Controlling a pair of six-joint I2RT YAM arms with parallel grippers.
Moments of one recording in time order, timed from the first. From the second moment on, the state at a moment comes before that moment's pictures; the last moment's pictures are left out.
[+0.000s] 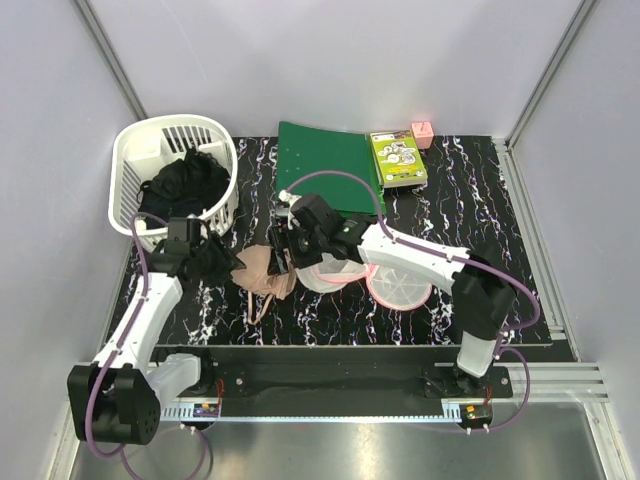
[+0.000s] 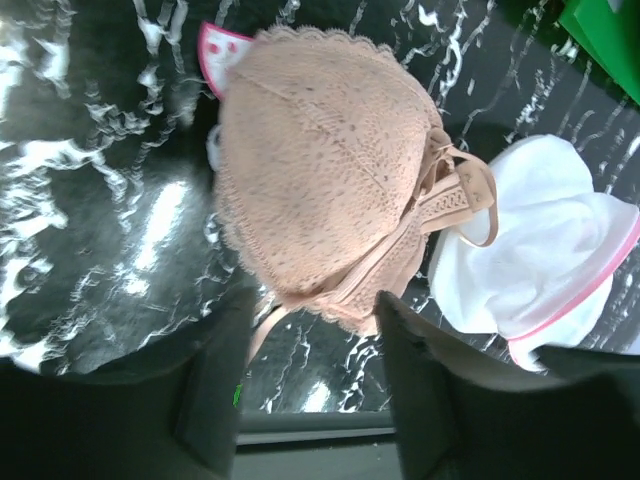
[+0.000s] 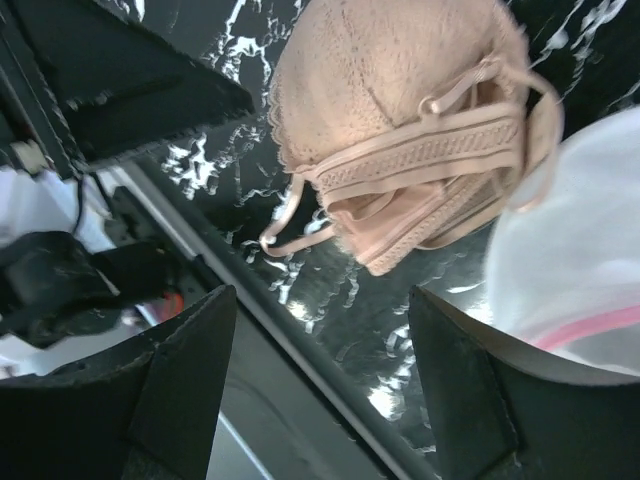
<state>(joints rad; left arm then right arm) -0.05 1.03 0.76 -0.72 0.18 -0.71 0.95 1.82 1.49 -0.44 -0.22 0.52</state>
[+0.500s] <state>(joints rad) -0.05 0.87 0.51 -0.57 0.18 -0.96 0.95 1.87 1.25 -0.11 -0.32 0.87</state>
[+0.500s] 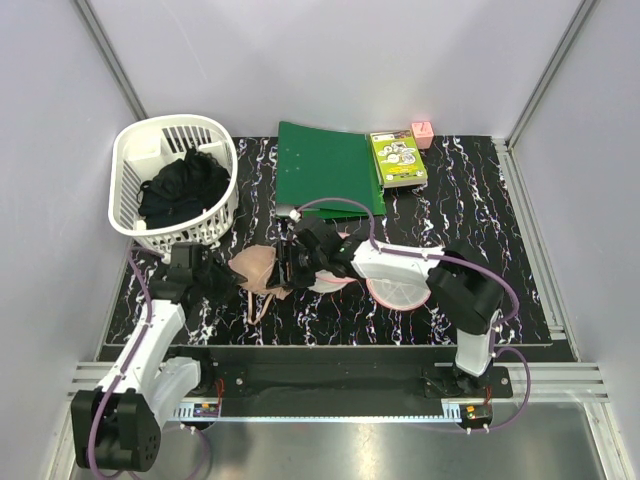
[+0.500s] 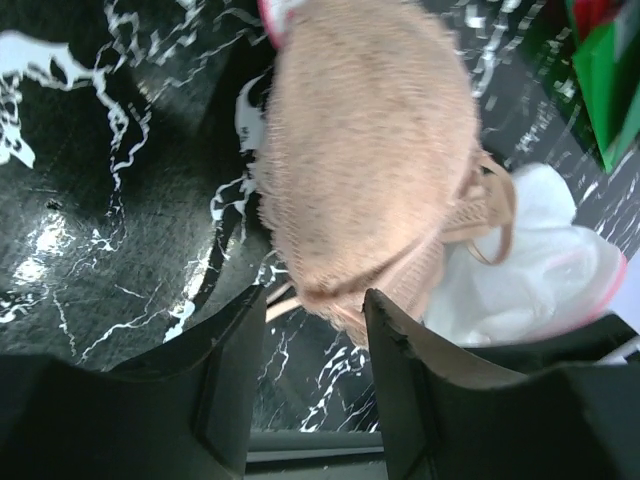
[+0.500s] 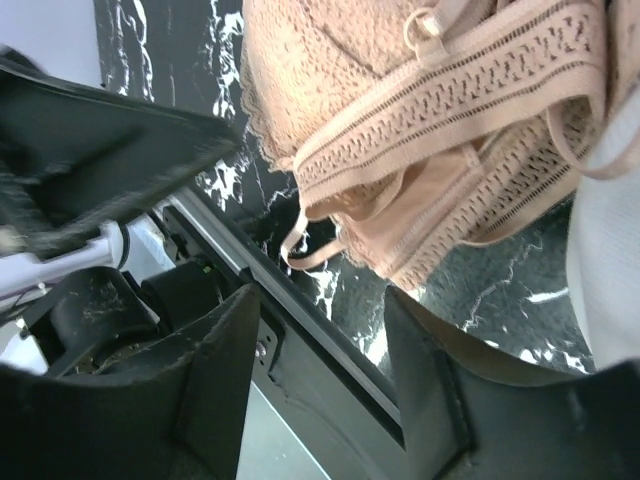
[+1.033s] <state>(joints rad) -0.05 0.95 0.46 -0.45 0.18 -1.05 0.96 1.93 1.23 0.01 -0.32 0.97</state>
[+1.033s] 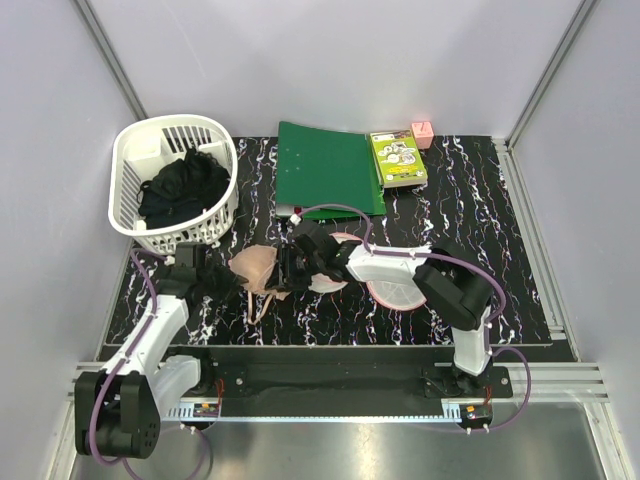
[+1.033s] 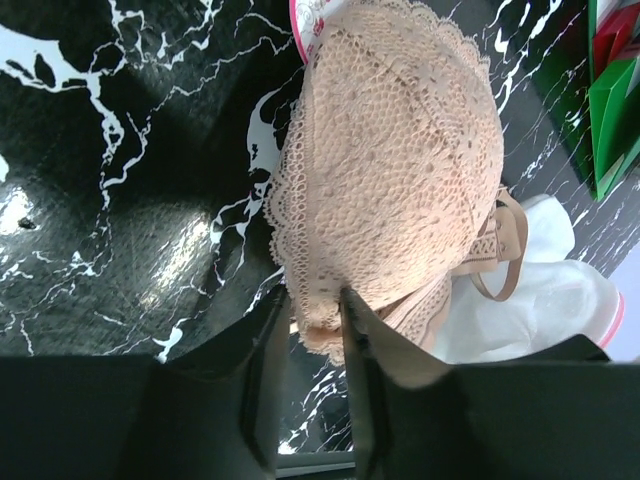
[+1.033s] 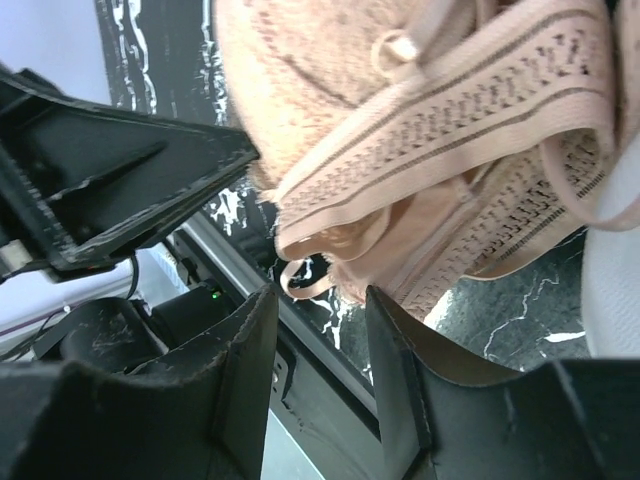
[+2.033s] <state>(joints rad) -0.07 0.91 0.47 -0.50 0.22 -1.07 0.95 1.98 1.23 -0.07 -0.30 0.94</state>
